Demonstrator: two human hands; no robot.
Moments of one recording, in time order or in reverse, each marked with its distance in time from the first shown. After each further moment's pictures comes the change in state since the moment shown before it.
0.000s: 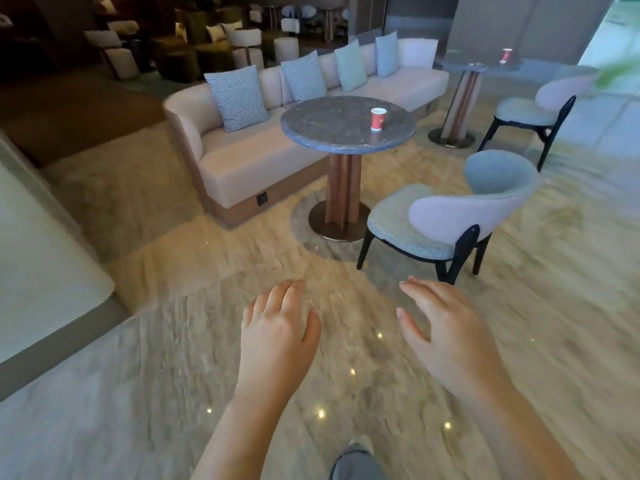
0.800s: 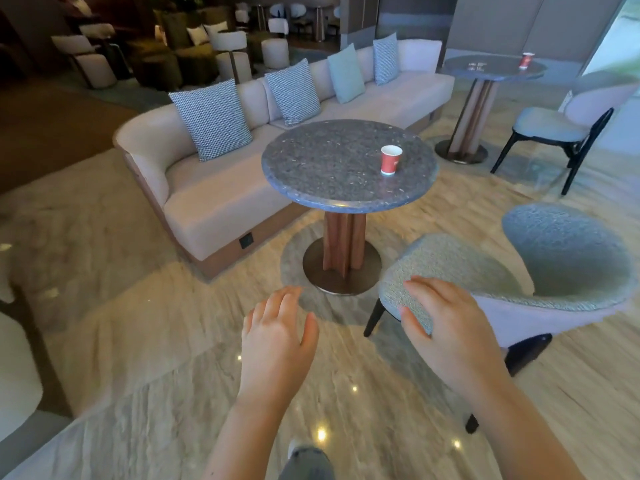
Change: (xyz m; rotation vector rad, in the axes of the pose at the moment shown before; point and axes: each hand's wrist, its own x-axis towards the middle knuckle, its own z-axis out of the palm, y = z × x) left_hand 0.423 -0.043 0.164 -0.080 -0.061 -0.040; right_hand 0.412 0.117 0.160 -0.011 0.022 0.037
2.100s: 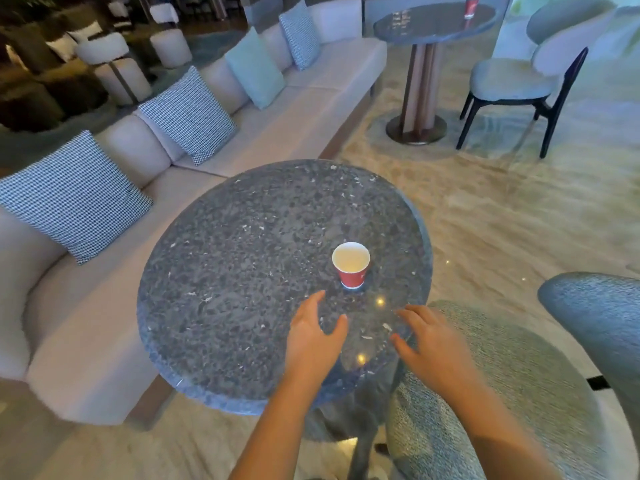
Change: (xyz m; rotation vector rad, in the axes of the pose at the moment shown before) left_hand 0.559 0.090 0.324 -0.368 -0.423 -0.068; right_hand 0.450 0.303 0.215 -0.061 -0.303 0.375
